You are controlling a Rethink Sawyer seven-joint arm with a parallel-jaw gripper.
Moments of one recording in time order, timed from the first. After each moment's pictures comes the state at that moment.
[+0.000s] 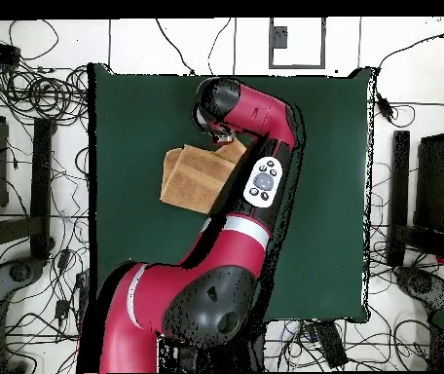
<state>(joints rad) 0.01 0.19 -0.63 0.59 0.68 1.06 2.85</state>
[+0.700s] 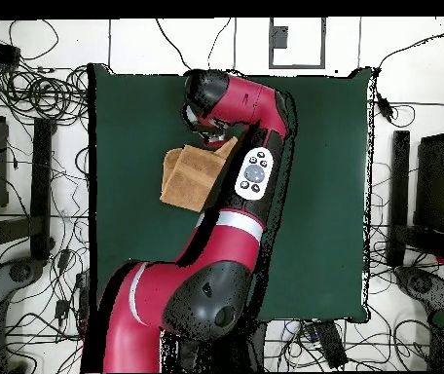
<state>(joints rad) 0.01 0.25 -0.69 0.46 0.68 1.24 2.86</state>
